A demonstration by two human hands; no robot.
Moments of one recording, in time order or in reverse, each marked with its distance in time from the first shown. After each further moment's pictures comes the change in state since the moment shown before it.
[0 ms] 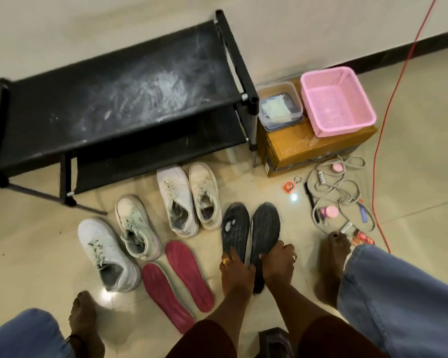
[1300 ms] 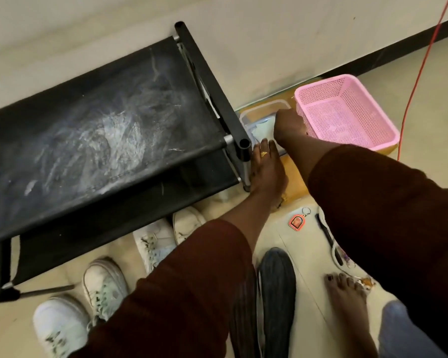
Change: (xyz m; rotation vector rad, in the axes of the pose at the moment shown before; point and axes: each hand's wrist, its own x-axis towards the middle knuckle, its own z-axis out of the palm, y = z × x) left_hand 0.205 0.261 -0.093 0.178 0.335 0.723; right_hand 0.295 -0.228 -0.181 -0.058 0.361 -0.391
